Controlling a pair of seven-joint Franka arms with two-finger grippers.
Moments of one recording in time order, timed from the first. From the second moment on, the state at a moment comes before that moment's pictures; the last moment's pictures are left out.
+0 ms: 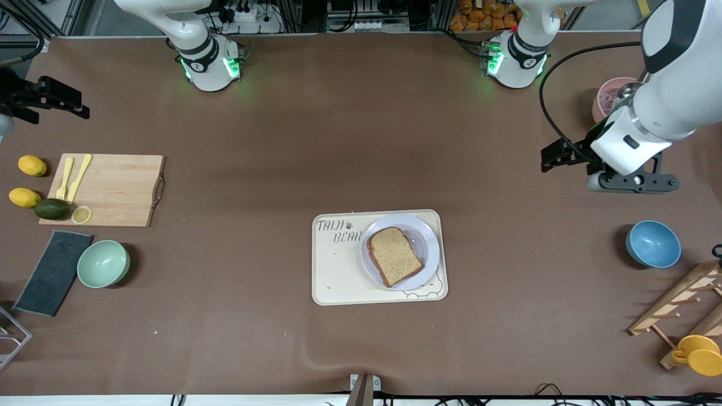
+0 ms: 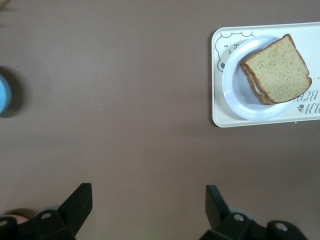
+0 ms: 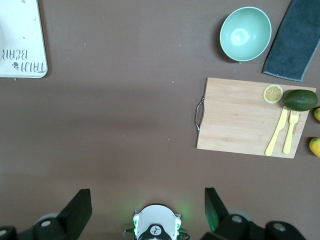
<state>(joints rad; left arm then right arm) 0.06 0.09 -0.27 -1.57 -0.05 1.62 -0.17 0.08 0.01 -0.10 -1.43 0.04 1.26 -0.09</state>
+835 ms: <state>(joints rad) 0.12 0.07 -0.26 -1.48 -0.01 1.48 -0.17 0.08 0.01 -0.10 -1.43 0.04 1.26 -0.09</state>
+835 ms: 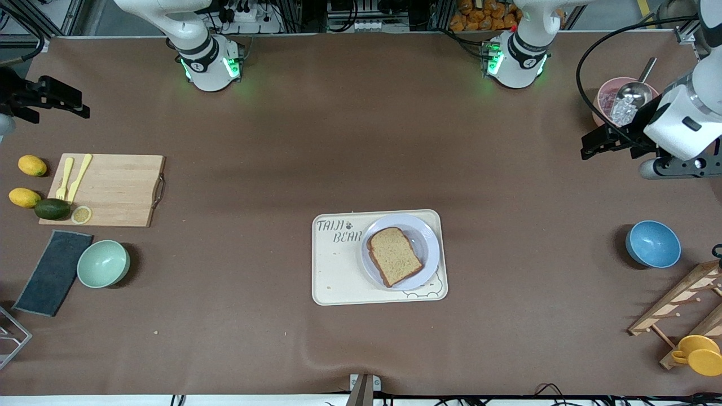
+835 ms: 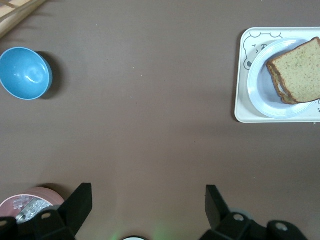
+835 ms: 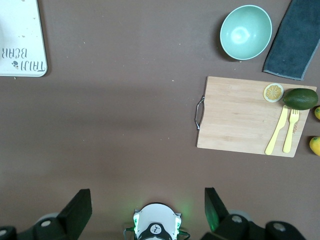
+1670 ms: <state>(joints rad) 0.13 0.03 -0.27 -1.48 -0.01 1.44 -0.17 0.07 0.01 -0.10 -1.43 0.04 1.26 -0.09</state>
